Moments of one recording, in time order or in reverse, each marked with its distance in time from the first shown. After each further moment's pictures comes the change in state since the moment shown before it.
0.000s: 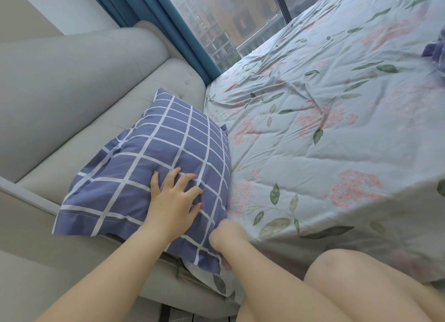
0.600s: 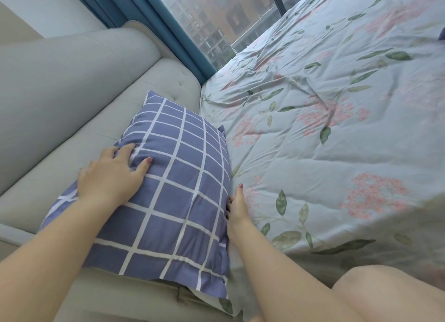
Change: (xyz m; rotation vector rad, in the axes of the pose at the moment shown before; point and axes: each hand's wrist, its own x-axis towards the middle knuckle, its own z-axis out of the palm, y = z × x) left_hand 0.064 -0.092 -0.047 -0.056 -0.157 -0.557; right_hand 0.069 -0.032 -0.023 1.135 -0.081 -0.006
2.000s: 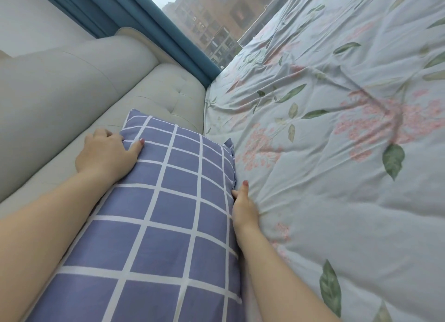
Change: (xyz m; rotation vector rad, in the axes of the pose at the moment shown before) left_hand 0.198 0.048 0.042 0.060 0.074 -0.045; right_hand 0.155 -0.059 0.032 -0.223 0.047 -0.264
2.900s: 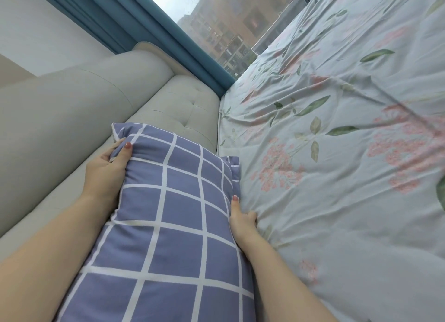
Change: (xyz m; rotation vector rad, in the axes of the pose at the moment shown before) left_hand 0.002 -0.003 0.003 -1.192 0.138 -0.131; right_hand 0.032 -0.014 0.024 -0.203 -0.203 0.095
